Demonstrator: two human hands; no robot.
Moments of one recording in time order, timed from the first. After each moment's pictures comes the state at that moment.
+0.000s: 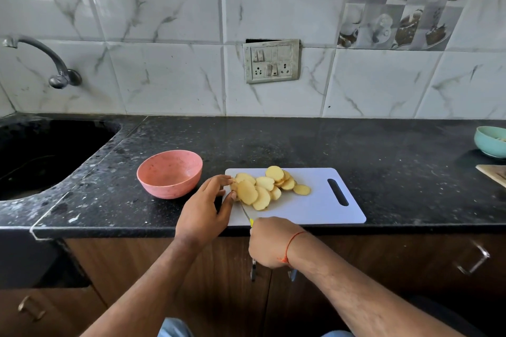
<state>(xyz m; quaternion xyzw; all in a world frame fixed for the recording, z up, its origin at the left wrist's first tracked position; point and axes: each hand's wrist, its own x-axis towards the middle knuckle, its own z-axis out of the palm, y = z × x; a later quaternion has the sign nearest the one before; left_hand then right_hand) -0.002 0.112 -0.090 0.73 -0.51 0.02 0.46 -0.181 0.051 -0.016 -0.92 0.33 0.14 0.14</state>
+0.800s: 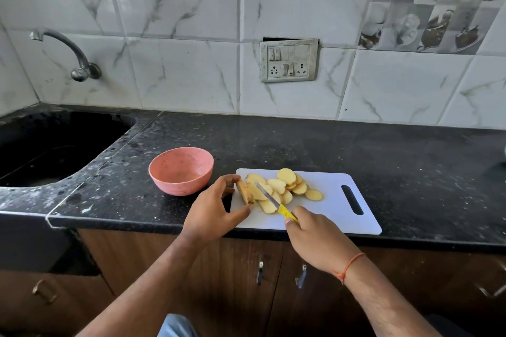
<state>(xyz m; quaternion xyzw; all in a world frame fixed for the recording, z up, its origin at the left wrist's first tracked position) 0.007 0.111 -0.088 0.75 -0.48 -0.05 0.45 -0.227 0.009 -0.026 -0.89 0.37 -0.05 0.26</state>
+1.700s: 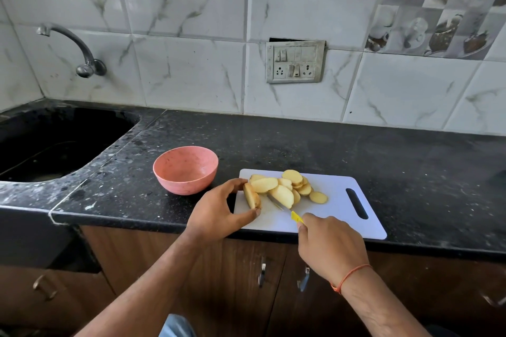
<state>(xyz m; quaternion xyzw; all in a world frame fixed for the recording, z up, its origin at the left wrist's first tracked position) 0.005 0.112 -0.080 0.76 -0.49 -0.07 0.43 -0.232 0.015 -0.035 -0.92 0.39 -0.09 -0.01</state>
